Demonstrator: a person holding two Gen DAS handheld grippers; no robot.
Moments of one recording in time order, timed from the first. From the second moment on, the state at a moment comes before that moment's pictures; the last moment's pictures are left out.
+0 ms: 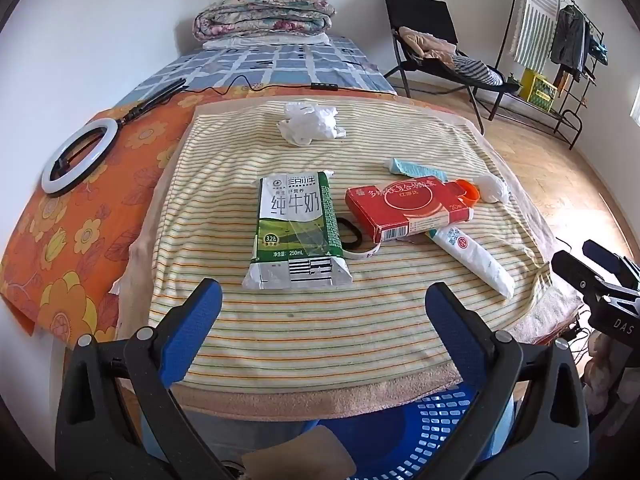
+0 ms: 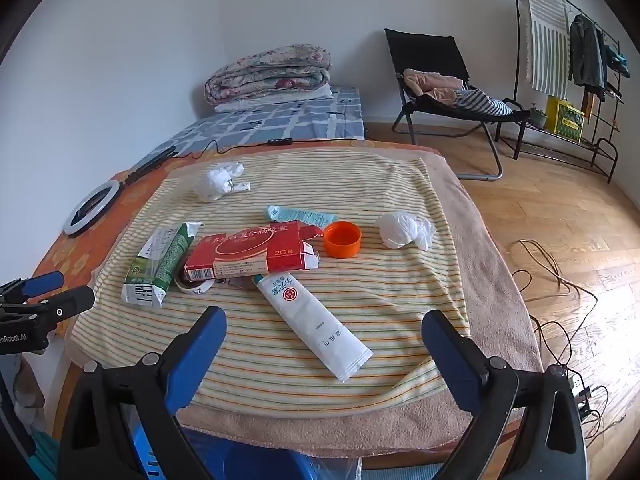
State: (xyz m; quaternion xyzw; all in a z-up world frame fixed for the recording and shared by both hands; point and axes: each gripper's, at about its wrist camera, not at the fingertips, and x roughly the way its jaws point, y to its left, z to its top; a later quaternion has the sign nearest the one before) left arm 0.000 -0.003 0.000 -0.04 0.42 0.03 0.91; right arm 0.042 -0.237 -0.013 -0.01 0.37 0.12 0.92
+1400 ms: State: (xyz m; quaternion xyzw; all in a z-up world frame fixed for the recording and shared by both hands) left arm 0.001 0.007 -0.017 -0.06 0.43 0.04 0.90; right arm 0.050 -0.232 -0.021 -0.01 0.40 0.11 0.91
